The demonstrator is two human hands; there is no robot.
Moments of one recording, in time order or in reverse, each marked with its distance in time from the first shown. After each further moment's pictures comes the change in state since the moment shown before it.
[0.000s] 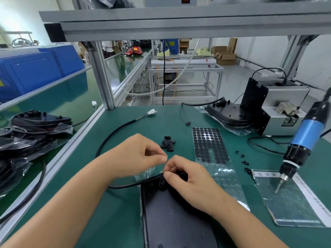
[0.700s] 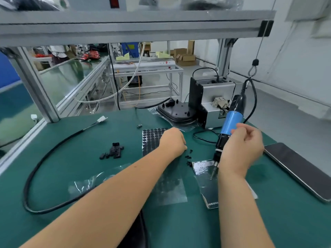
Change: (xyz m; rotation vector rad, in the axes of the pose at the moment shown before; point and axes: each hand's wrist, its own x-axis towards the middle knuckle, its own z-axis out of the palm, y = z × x) left_hand 0.169 0.114 0.150 0.233 0.038 -0.001; right_hand -0.032 0.054 -0.151 0.247 1.595 0.330
